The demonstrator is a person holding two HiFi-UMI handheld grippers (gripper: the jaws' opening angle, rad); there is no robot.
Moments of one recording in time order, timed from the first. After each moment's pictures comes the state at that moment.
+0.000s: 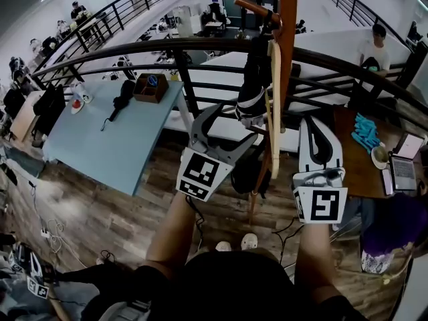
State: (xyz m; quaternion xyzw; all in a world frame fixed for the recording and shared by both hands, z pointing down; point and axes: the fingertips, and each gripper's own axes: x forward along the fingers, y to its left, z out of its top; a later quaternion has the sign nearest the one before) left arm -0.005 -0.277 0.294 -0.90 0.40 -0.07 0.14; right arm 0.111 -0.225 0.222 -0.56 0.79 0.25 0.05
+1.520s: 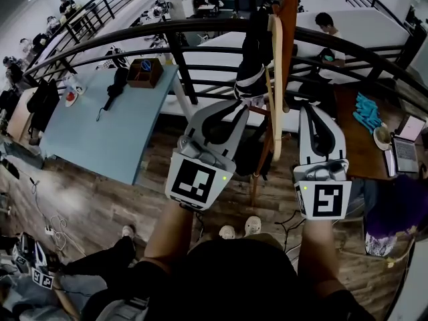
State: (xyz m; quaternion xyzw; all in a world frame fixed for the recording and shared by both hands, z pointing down) left arm -0.008 -0.231 0.261 -0.90 0.39 -0.04 0.18; right arm 0.096 -0.210 0.236 -0.56 0.79 0.24 0.04
